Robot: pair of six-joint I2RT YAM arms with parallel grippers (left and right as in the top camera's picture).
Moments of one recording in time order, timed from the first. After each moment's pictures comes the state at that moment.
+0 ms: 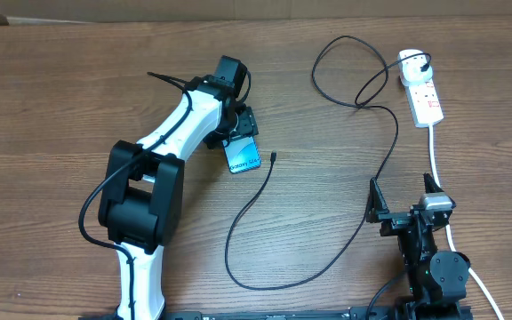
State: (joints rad) left arm -0.37 2.15 1.61 -0.81 0.06 -0.64; right arm 0.07 0.01 0.02 -0.03 -0.02 0.02
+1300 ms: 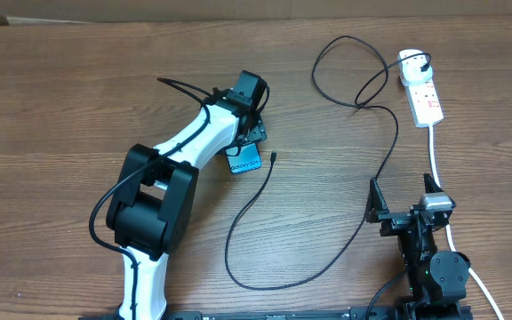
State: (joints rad) left arm -0.44 2.14 1.51 -0.67 -0.14 -0.73; right arm 0.07 0.01 0.02 -0.03 -0.02 0.02
